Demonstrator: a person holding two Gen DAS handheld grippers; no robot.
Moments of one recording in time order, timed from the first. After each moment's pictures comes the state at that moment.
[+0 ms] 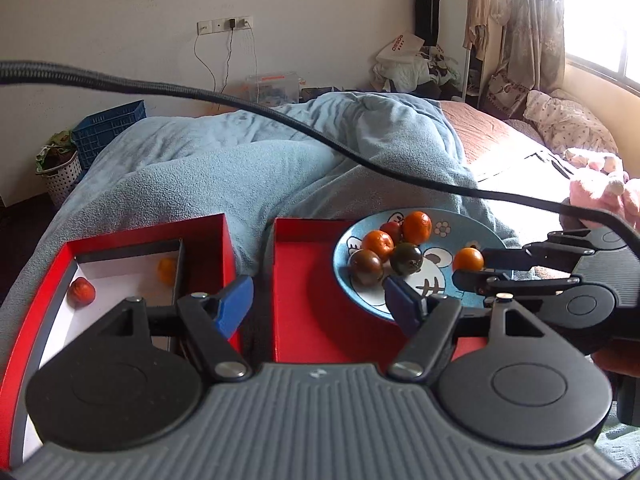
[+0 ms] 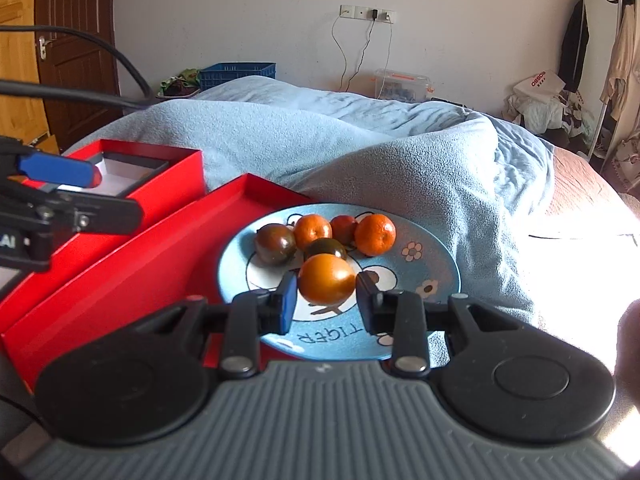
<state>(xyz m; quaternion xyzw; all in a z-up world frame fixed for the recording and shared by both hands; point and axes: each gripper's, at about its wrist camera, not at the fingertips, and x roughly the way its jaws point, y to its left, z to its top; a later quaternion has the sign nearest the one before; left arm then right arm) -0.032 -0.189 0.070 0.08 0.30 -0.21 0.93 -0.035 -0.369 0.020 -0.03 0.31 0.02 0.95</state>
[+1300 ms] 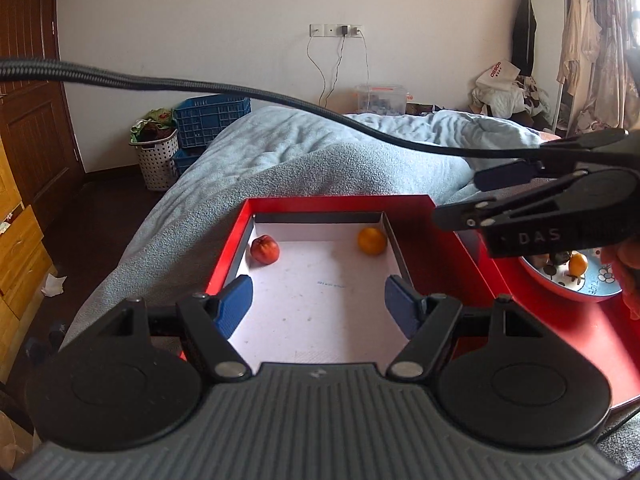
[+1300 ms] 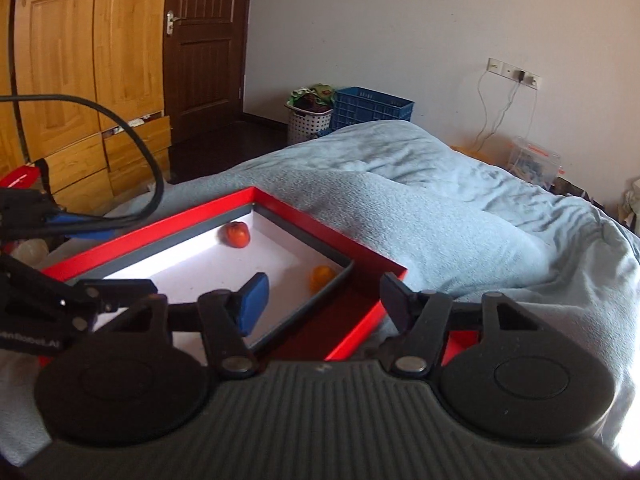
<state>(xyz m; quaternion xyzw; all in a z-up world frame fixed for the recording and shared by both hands) -0.037 -0.003 0.065 0.04 0.29 -0.08 0.95 0.045 -0.181 0.083 -0.13 0.27 0.23 0.92</state>
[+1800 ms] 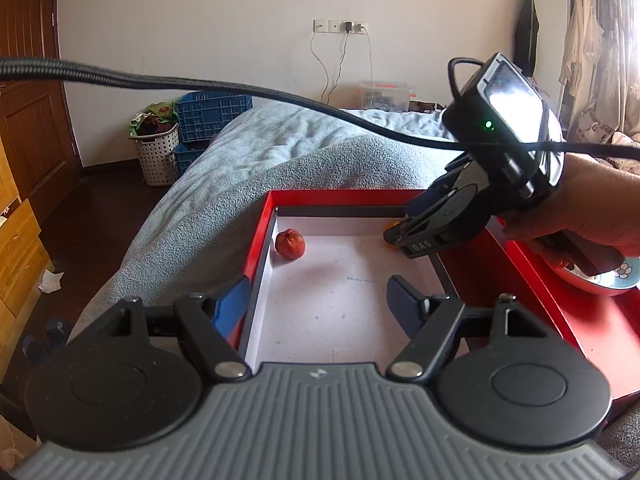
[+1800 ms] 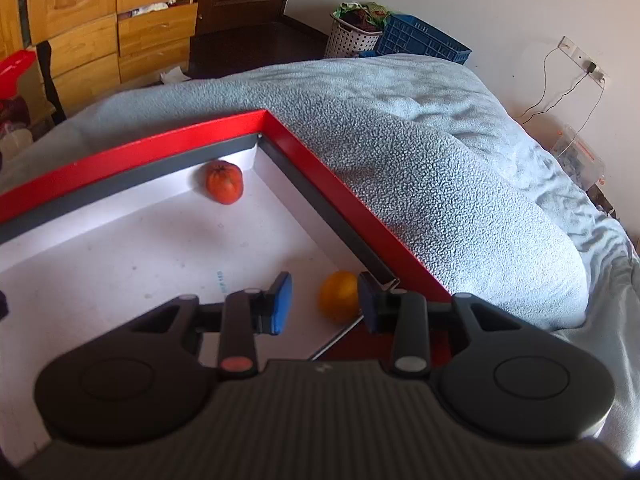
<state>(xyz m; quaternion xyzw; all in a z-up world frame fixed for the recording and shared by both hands) -0.023 0.029 0.054 0.03 0.30 -0.09 0.95 0.143 -0.108 0.021 -0.28 0.37 0.23 0.86</state>
